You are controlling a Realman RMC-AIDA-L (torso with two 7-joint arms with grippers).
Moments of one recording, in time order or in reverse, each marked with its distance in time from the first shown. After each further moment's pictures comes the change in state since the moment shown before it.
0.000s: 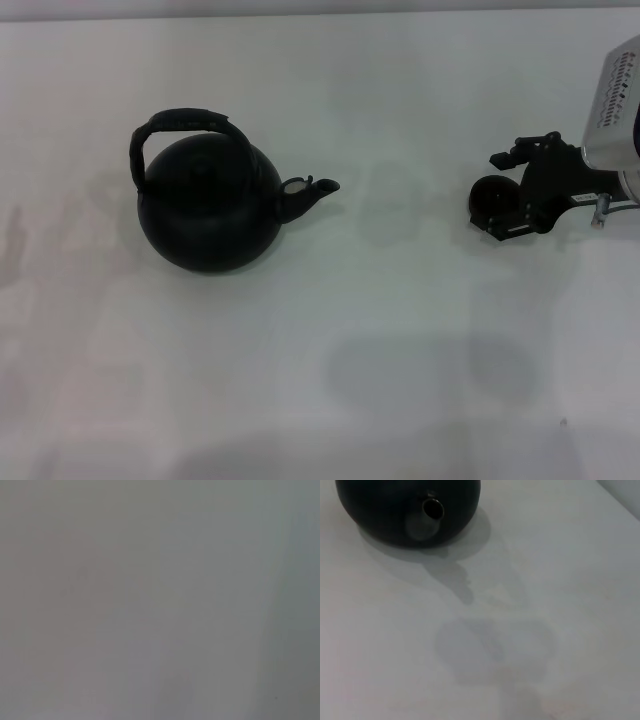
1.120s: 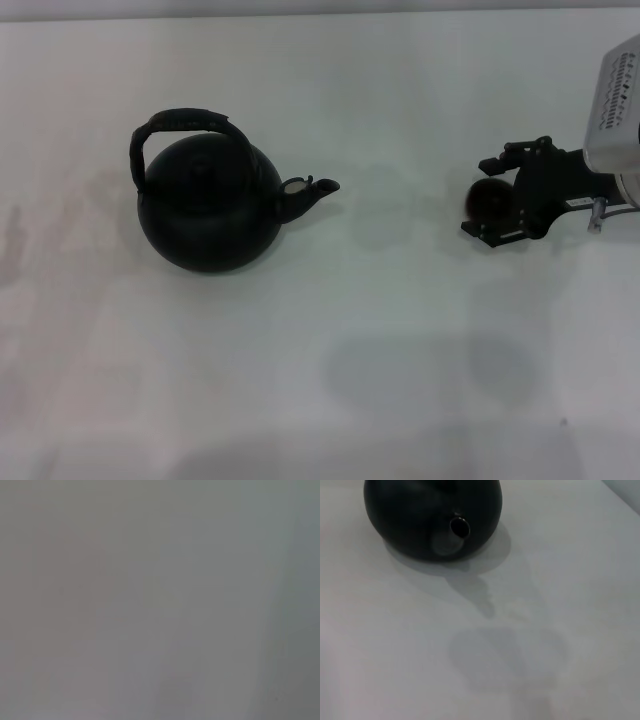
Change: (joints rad) left arm -0.002 0.001 -0.002 -0.003 0.000 0.000 -0.014; right arm -0.004 0.000 0.000 0.018 0.030 0.051 -0.015
